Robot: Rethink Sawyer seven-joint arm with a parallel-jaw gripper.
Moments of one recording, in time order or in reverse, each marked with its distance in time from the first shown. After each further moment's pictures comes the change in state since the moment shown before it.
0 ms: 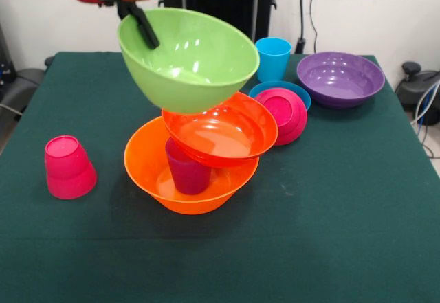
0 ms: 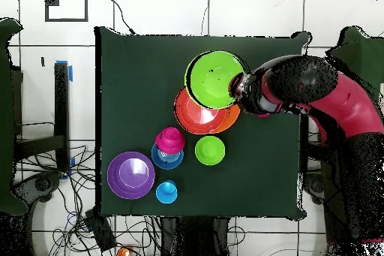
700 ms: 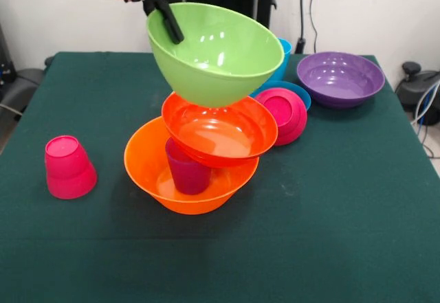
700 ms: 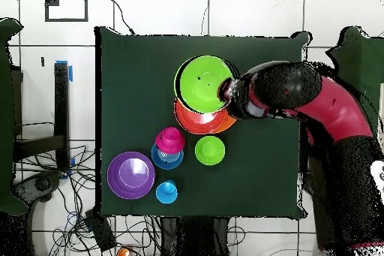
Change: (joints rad) arm 0.021 -0.021 0.000 0.069 0.014 -0.052 0.000
